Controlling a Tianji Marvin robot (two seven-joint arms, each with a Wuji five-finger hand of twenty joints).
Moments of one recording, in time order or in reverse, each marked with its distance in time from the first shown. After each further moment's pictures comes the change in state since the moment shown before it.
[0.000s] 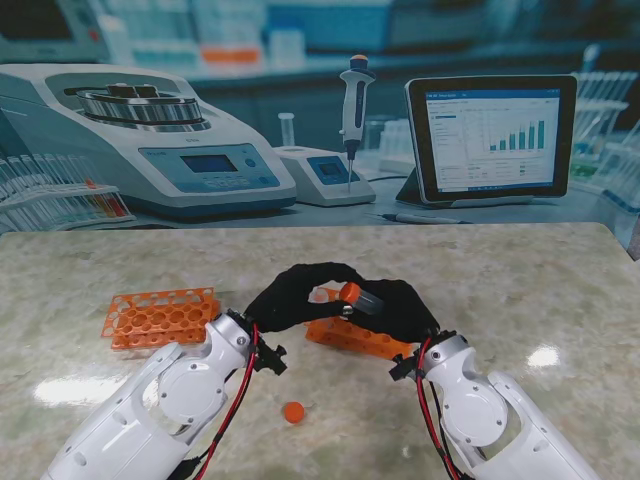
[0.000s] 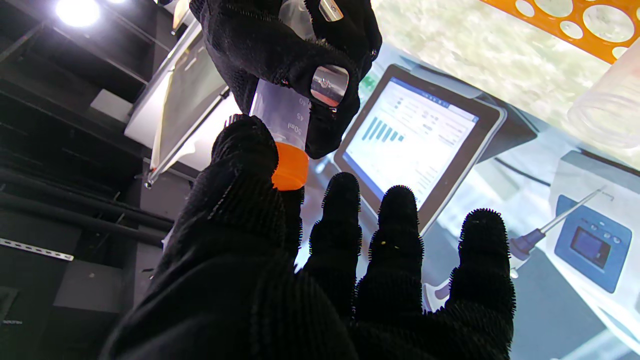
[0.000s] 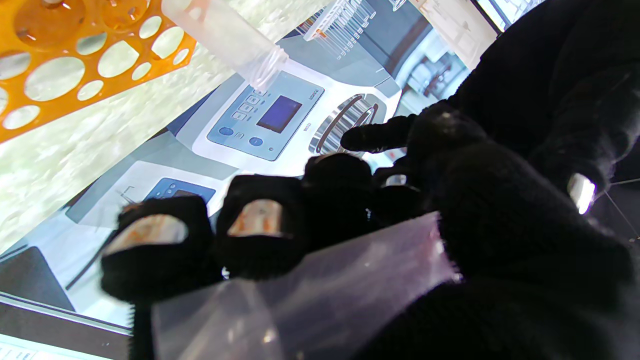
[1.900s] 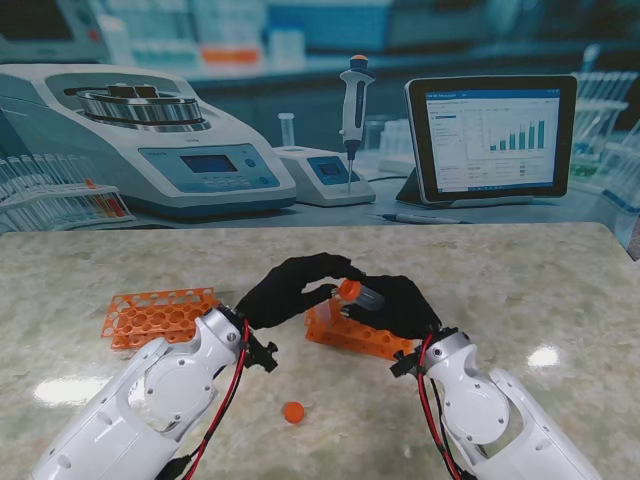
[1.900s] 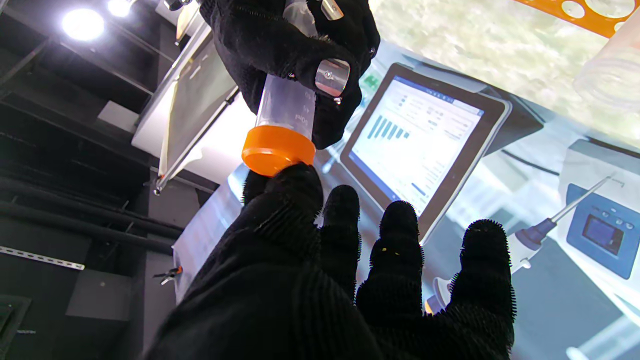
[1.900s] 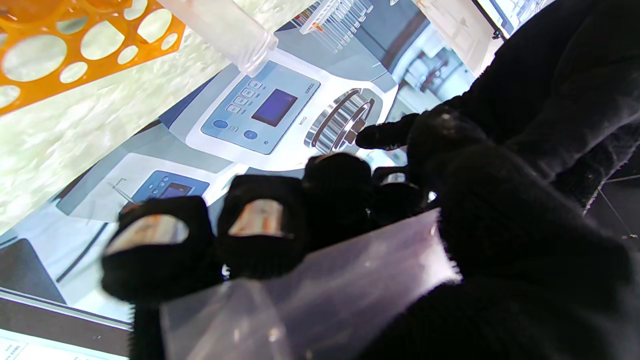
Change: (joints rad) left arm 0.021 0.018 -0.050 -0.056 0.007 -0.003 -0.055; right arm -0.002 -0.001 0.012 -0.018 -0.003 0.002 0.003; left_hand 0.152 0.151 0.111 0.023 -0.035 -0.129 -0.055 -0.079 -0.081 0.000 -0.039 -0.025 -0.077 0.000 -0.053 -0.049 -0.038 0.000 -0.089 0.000; right_hand 0.000 0.001 0.000 0.000 -0.002 0.010 -0.021 0.000 0.000 0.000 0.000 0.000 0.000 -0.001 0.000 0.000 0.000 -0.001 0.000 0.000
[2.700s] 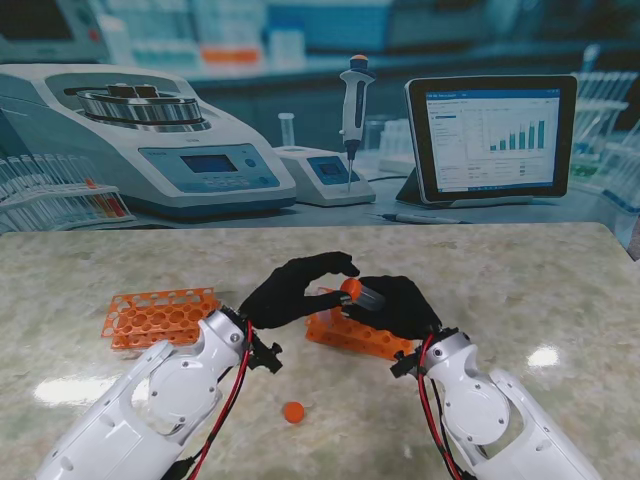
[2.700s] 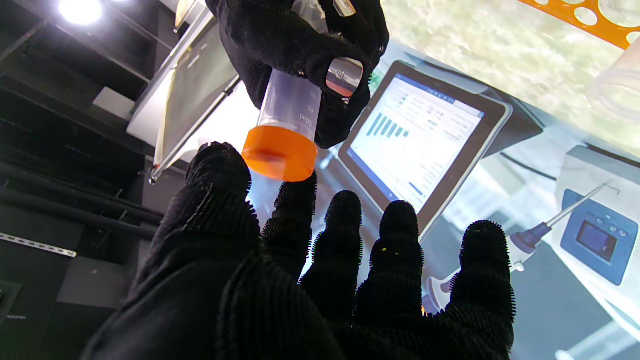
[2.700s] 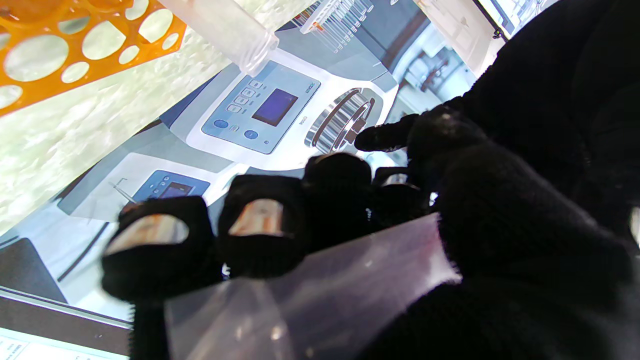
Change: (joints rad) left arm 0.002 -0.005 0.018 -0.009 -0.024 0.030 0.020; right arm -0.002 0.000 0.001 -0.001 -0.001 0.000 -0.002; left_hand -0.278 -0.014 -0.149 0.013 -0.055 0.236 0.076 0.228 -0.053 0.016 0.003 0.030 -0.001 0.000 0.000 0.015 -0.001 -0.005 -0.012 0.000; right_hand 0.000 0.000 0.000 0.000 0.000 -0.010 0.009 0.001 0.000 0.000 0.000 0.000 0.000 0.000 0.000 0.000 0.000 0.000 0.000 0.000
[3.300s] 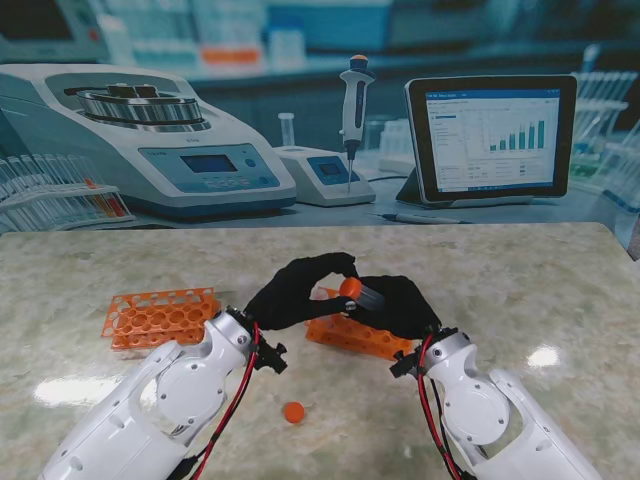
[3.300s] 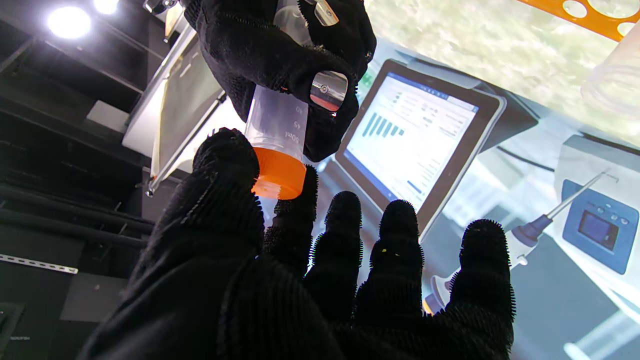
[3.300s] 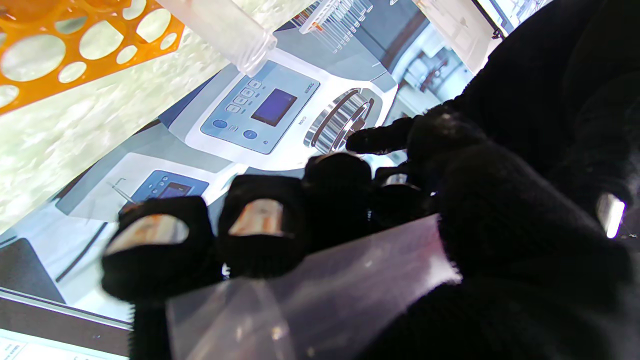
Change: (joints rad) left arm -0.015 -0.005 0.028 0.015 0.065 0.012 0.038; right arm 0.001 0.000 -0.002 -0.002 -0.001 0.001 0.000; left_hand 0.014 -0.085 0.075 -0.011 -0.094 0.022 0.247 0.208 -0.022 0.000 0.036 0.035 -0.011 0.000 0.022 0.034 0.004 0.000 0.009 0.000; right_hand 0.000 0.000 0.000 0.000 0.000 0.000 0.000 0.001 0.000 0.000 0.000 0.000 0.000 0.000 0.000 0.000 0.000 0.000 0.000 0.000
